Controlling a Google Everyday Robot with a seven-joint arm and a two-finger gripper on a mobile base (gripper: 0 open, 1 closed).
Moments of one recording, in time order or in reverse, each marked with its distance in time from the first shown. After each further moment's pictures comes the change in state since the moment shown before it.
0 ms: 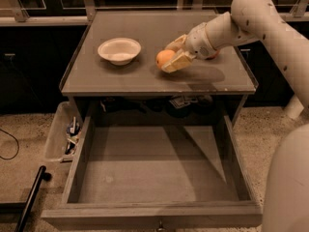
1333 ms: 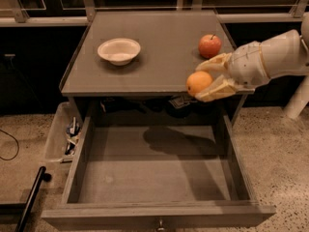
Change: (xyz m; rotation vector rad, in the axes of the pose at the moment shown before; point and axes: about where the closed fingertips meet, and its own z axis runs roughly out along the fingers) arm 0.017 0.124 -0.110 0.045 0.020 -0.120
